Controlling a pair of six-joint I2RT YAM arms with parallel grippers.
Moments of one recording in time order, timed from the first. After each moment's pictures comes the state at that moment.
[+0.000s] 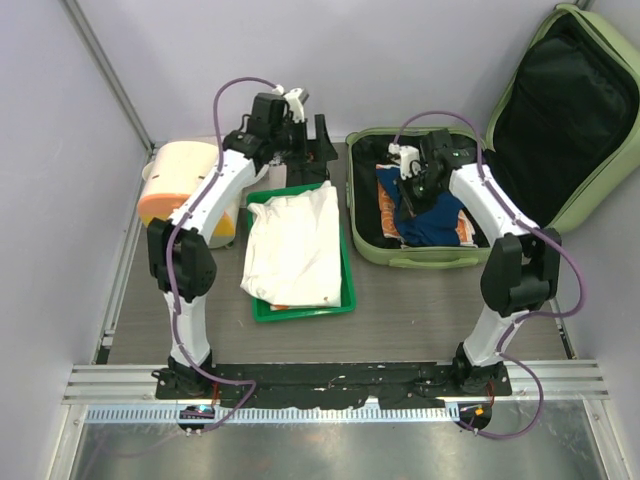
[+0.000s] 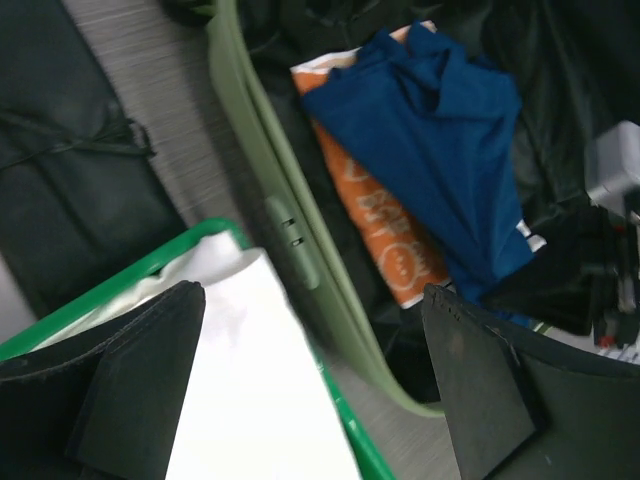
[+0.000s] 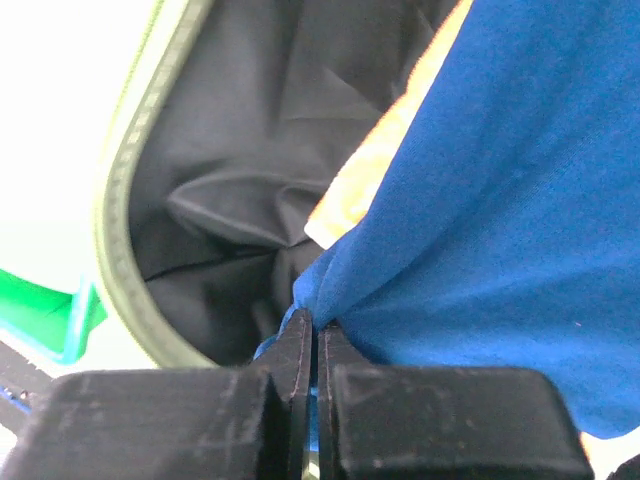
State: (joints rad) left arm -0.40 1.98 1.97 -0.55 0.36 -0.34; right arm 0.20 1.79 1.56 -0.94 -0.35 -0.27
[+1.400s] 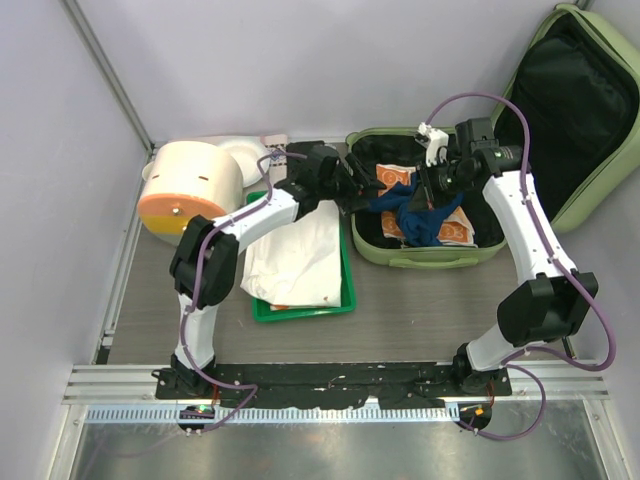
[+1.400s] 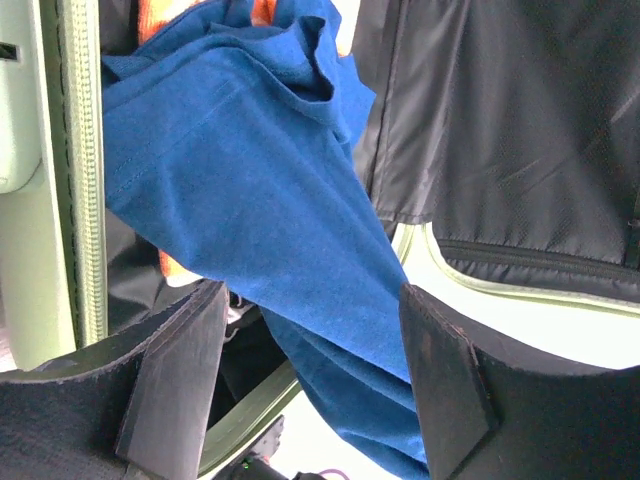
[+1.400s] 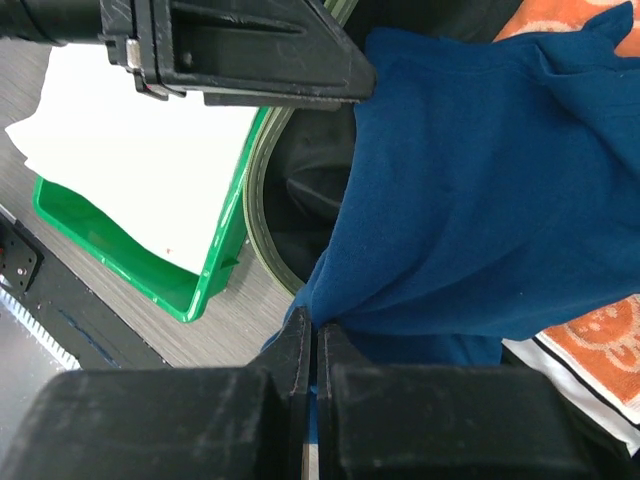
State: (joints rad) left arm -0.64 2.03 1.62 -0.09 0.29 -1.23; right arm 0.12 1.56 1.61 -1.08 -0.55 -0.22
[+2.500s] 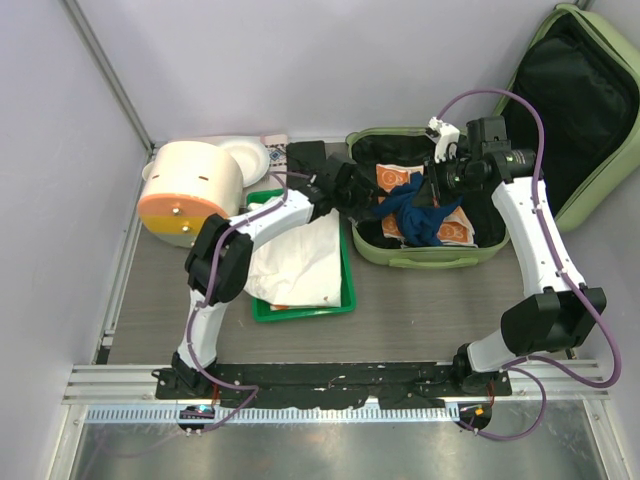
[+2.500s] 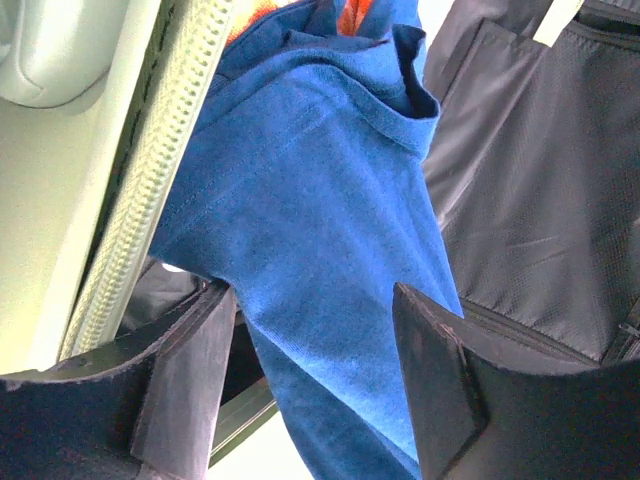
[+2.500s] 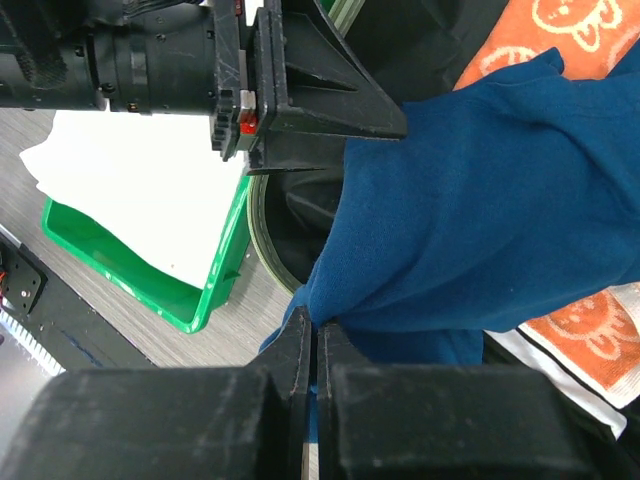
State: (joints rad) left arm -0.70 2.11 1.71 -0.26 0.20 -1.52; right arm 0.10 1.49 1.61 -1.05 -0.55 -0.18
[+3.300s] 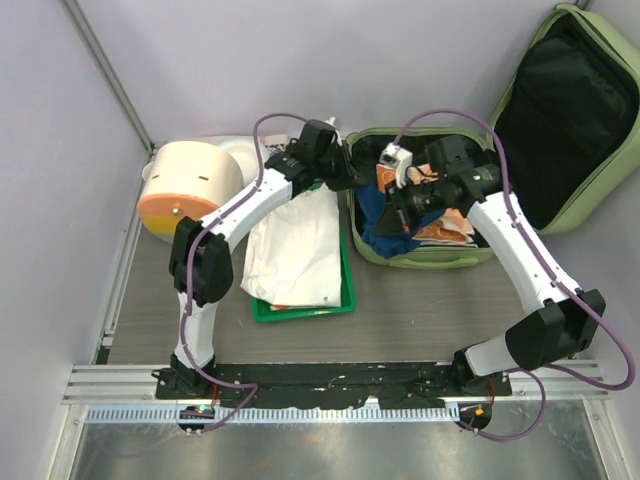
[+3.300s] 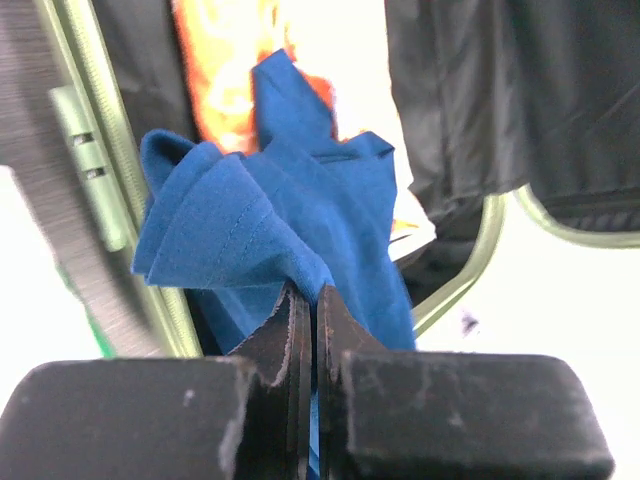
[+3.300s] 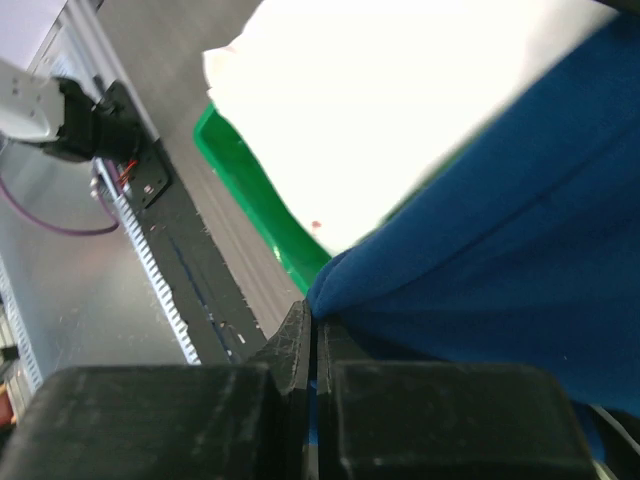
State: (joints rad) left arm -0.61 2.06 1.90 -0.40 0.27 -0.87; right arm 0.27 1.43 1.51 -1.03 -0.75 -0.21
